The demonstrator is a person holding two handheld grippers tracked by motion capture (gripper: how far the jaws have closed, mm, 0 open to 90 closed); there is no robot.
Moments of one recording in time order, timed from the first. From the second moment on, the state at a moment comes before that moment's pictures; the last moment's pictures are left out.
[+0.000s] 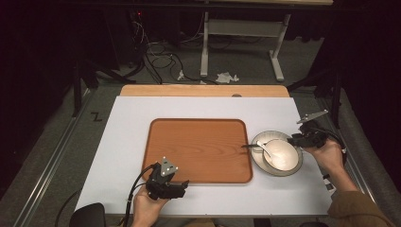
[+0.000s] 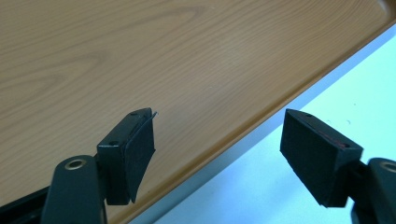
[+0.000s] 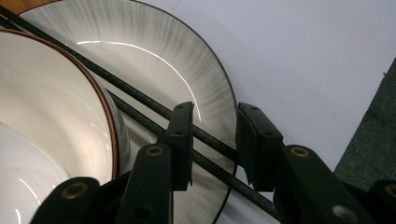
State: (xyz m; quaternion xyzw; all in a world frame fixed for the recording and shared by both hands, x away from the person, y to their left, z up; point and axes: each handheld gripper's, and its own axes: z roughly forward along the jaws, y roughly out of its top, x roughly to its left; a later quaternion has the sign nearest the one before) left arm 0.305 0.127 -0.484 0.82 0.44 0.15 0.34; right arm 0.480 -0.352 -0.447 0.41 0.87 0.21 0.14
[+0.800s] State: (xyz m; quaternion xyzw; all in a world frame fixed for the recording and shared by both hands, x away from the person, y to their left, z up) left arm 0.305 0.126 -0.485 0.82 0.44 0.14 0.34; right arm 0.481 -0.343 -0.448 0.40 0.89 0.20 0.13
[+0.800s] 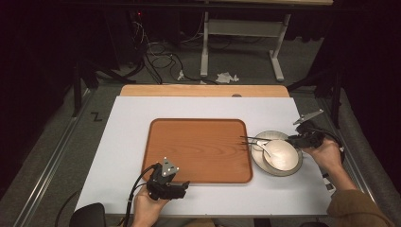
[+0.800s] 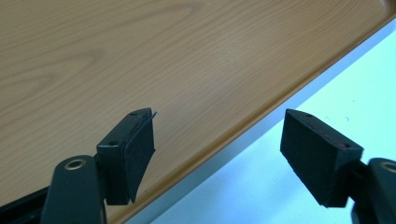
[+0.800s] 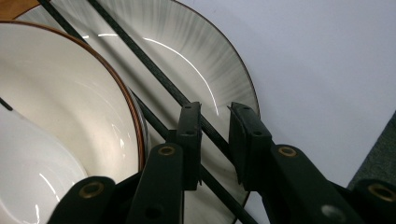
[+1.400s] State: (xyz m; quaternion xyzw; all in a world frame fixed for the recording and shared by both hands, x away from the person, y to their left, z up) left arm 0.305 0.125 -0.486 0.82 0.44 0.14 0.34; right arm 0.480 -0.345 -0.448 0.39 0.89 0.20 0.11
